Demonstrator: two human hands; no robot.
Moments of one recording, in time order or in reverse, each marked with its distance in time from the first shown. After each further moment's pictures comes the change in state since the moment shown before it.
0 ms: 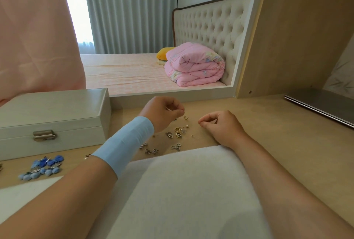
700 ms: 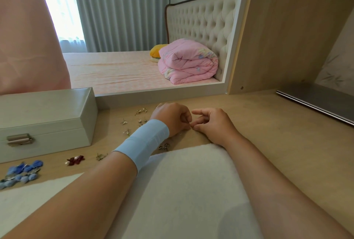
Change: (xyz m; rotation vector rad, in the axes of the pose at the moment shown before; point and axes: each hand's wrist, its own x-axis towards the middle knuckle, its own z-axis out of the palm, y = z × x) left_hand 0.023 0.017 0.055 0.489 -0.143 0.133; right_hand 0.003 0.010 -0.003 0.140 -0.055 0.053
